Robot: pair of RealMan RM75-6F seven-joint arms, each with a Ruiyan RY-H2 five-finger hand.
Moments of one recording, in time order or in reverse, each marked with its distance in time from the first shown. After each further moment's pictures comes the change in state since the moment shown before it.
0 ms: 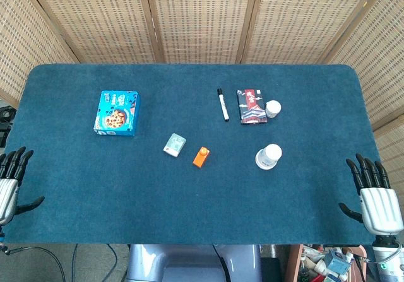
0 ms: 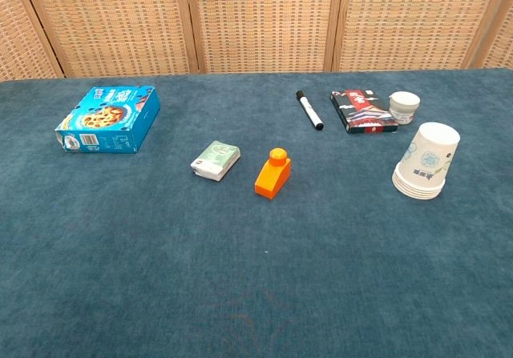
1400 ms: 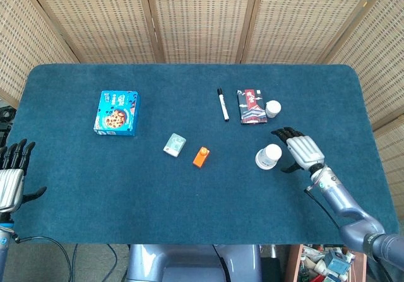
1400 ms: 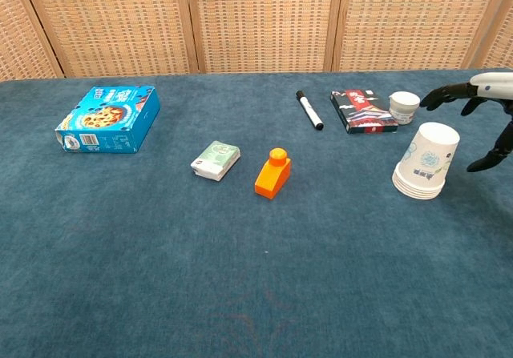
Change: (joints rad) left arm -0.051 -0.096 -0.061 0.075 -0.113 -0.057 0.107; right arm 0.553 -0.148 0.109 0.290 0.161 -0.775 0.284
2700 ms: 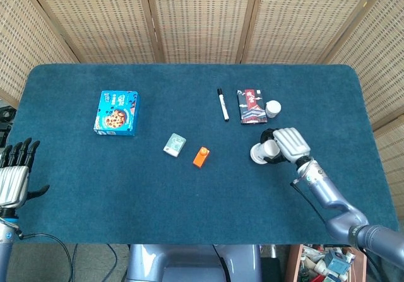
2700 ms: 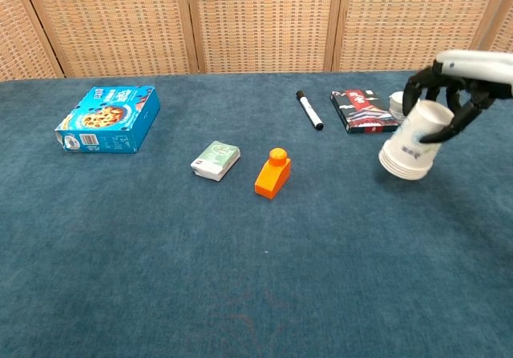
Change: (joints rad) left arm -0.041 -0.015 -0.008 0.025 -0.024 -0.053 0.006; right arm 0.070 -0.055 0.011 0.014 0.008 0.082 0.084
